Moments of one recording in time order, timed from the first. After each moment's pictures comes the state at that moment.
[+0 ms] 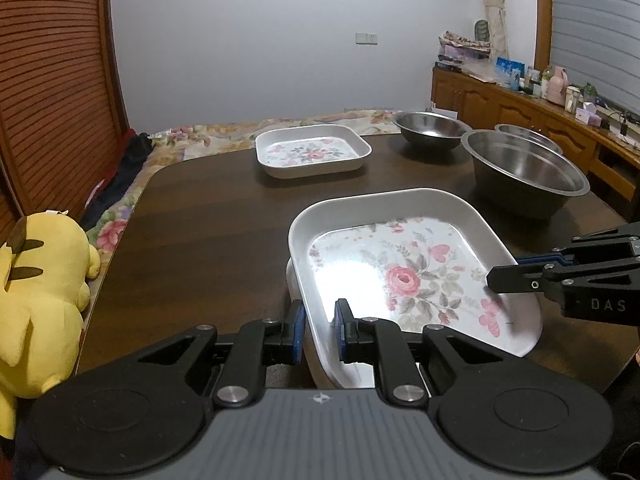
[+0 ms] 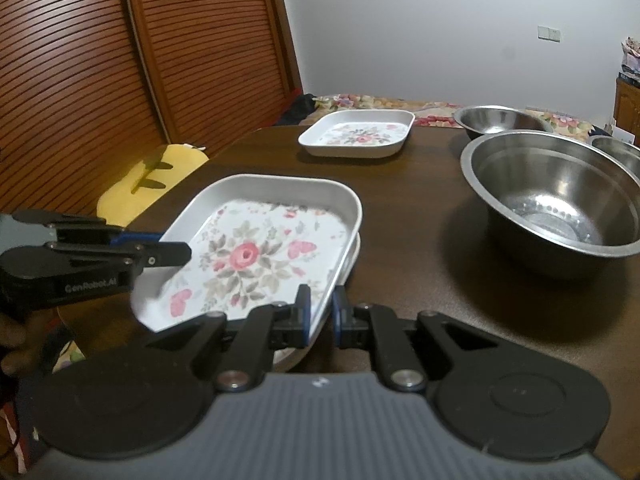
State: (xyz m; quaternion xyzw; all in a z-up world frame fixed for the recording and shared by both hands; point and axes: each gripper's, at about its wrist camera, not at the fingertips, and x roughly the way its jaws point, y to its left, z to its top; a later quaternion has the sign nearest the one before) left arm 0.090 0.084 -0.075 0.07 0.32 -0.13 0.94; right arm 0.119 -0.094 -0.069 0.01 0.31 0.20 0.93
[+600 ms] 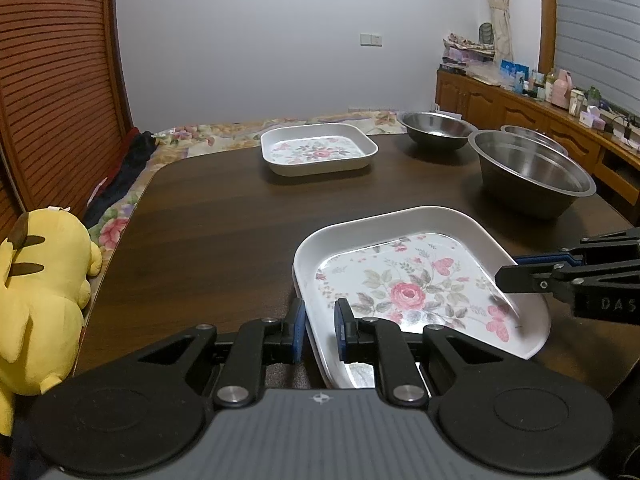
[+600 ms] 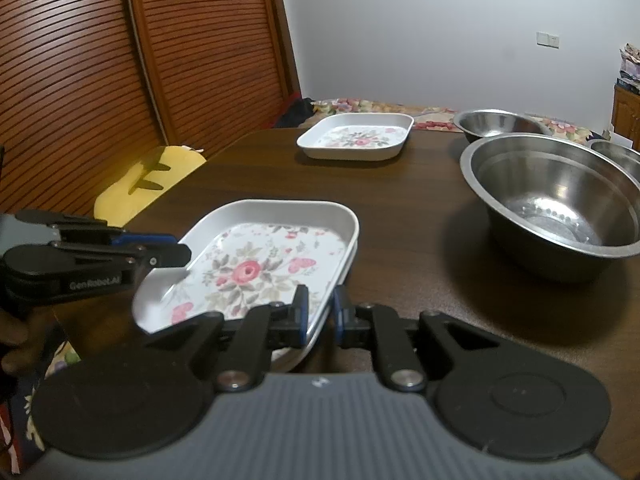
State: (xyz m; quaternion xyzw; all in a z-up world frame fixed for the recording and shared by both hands) left arm 0.091 0.088 -0.080 0.06 0.31 -0.12 0.94; right arm 0.118 -0.098 -0.074 0.02 0.31 0.20 0.93
